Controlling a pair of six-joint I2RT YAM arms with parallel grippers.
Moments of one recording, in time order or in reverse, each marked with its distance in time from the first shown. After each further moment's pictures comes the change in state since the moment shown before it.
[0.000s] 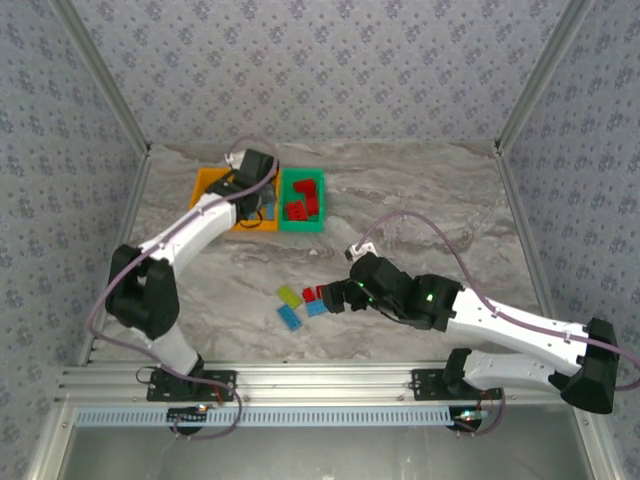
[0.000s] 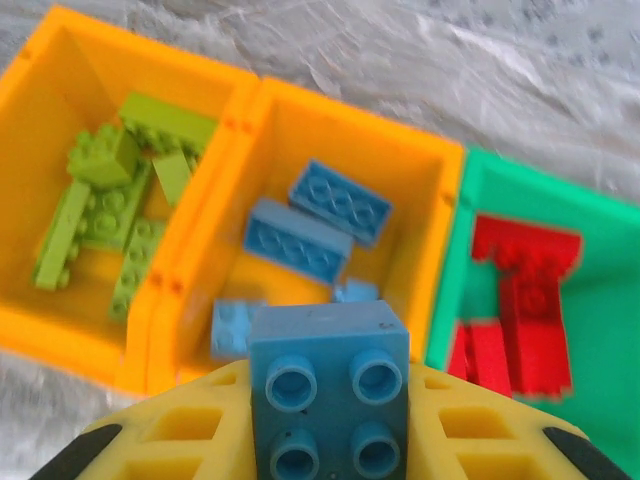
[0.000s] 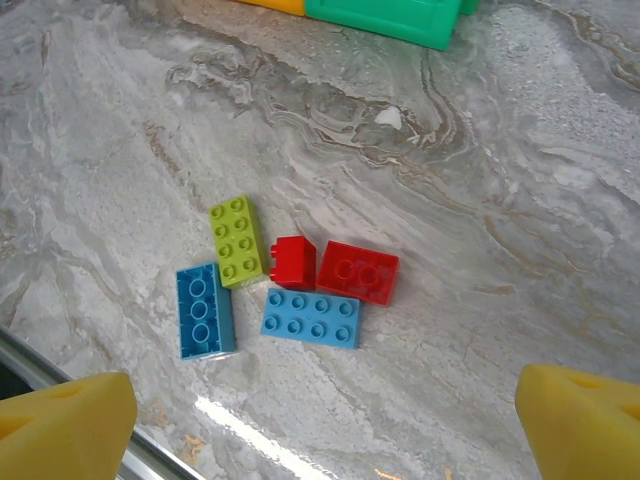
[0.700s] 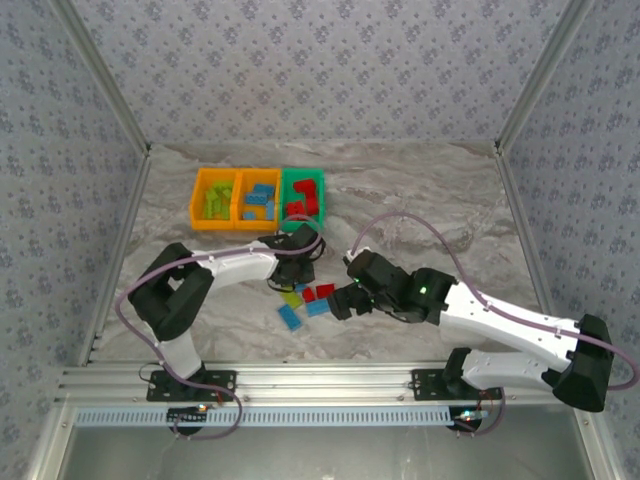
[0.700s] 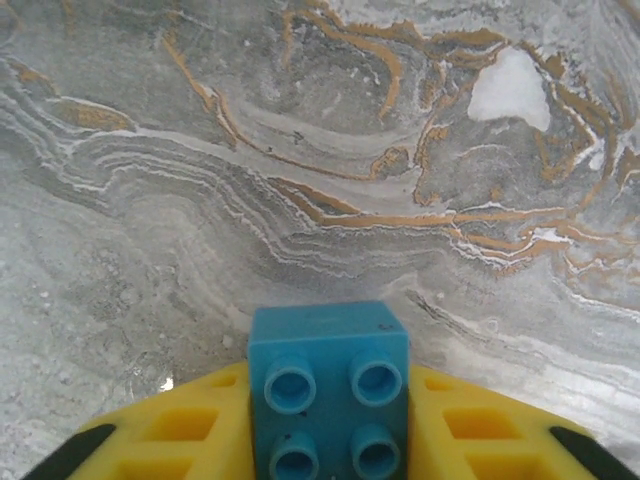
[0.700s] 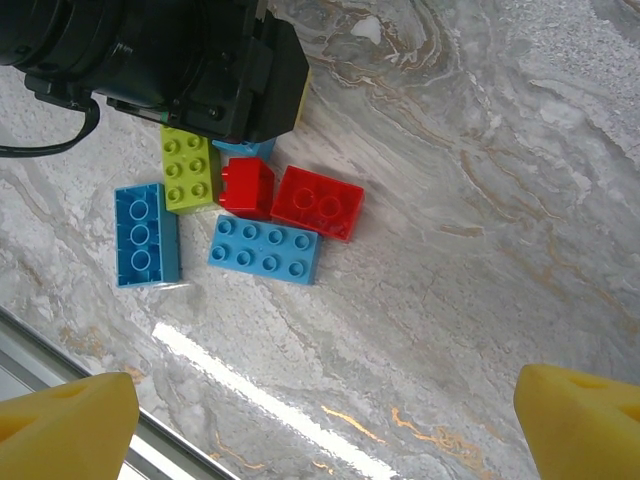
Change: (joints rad) left arm -0.378 0.028 -0.387 0.029 0.216 -0.276; right arm -0.042 0.056 0.027 -0.123 -0.082 -0.102
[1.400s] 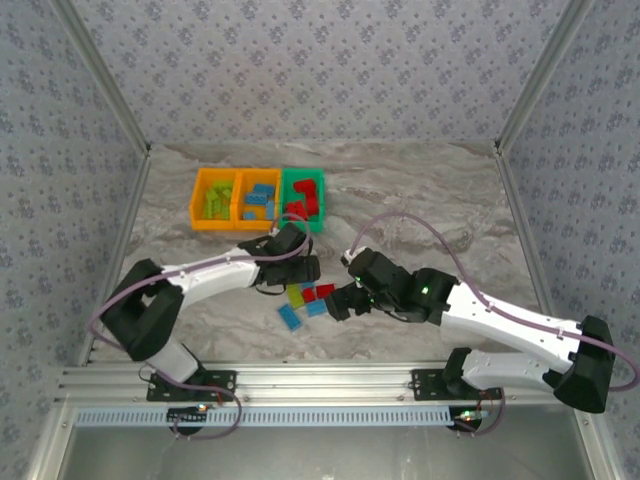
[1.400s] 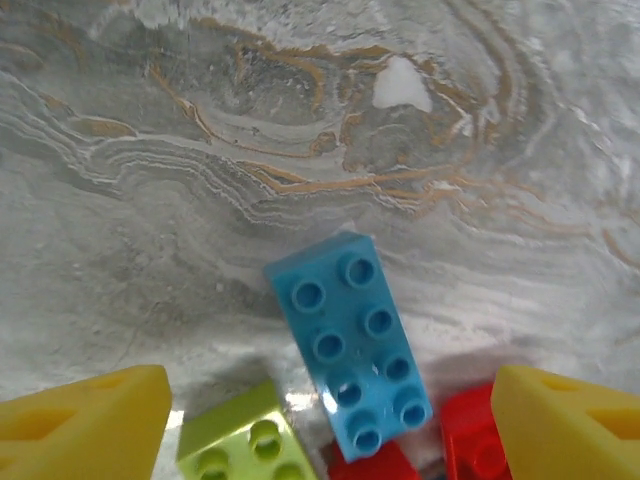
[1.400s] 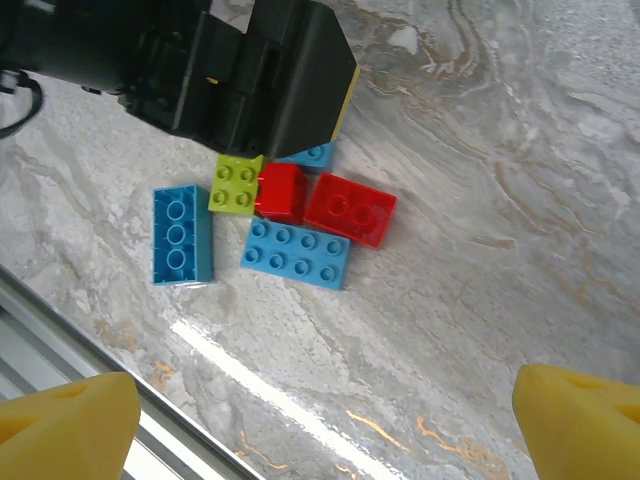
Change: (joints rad) left arm 0.018 -0.158 -0.095 0.069 0.080 0.082; right arm -0.005 -0.014 0.000 0.024 -0.037 -0.018
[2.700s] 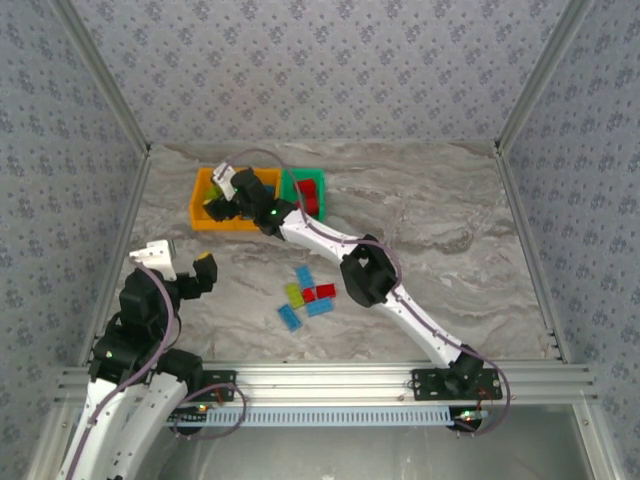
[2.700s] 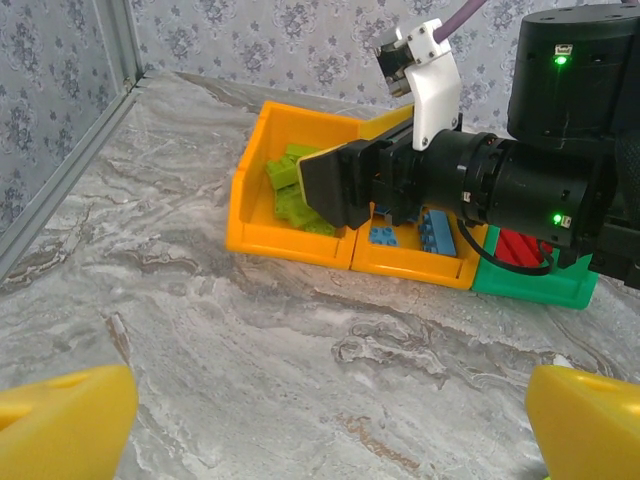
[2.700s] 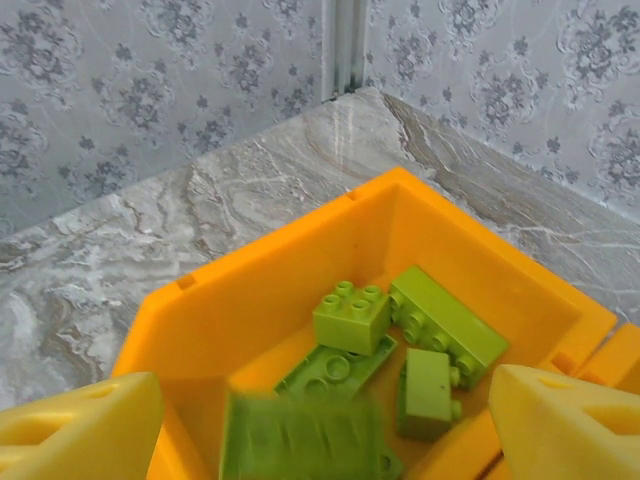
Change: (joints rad) left arm 0.467 -1.254 -0.268 -0.287 -0.201 0.521; right arm -0.161 1.633 1.621 0.592 -0.129 -0.518
